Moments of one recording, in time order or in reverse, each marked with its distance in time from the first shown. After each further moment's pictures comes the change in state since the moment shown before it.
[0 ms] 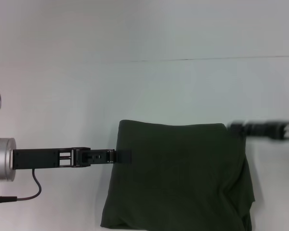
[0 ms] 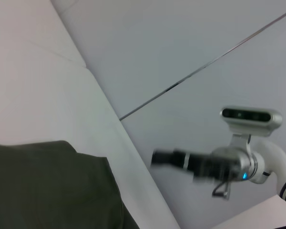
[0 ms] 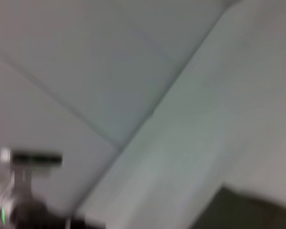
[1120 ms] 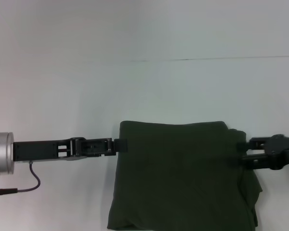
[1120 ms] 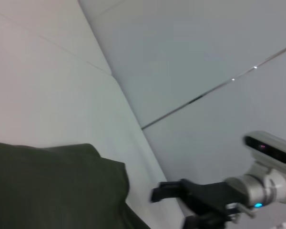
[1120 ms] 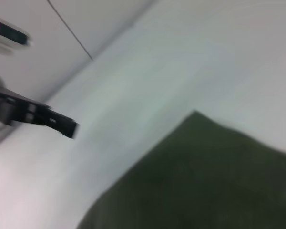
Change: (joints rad) left arm -0.004 0.005 -0.001 0.006 0.004 -0.063 -0.080; right arm -0.017 0.053 -0.013 -0.122 -0.178 0.040 -0.186
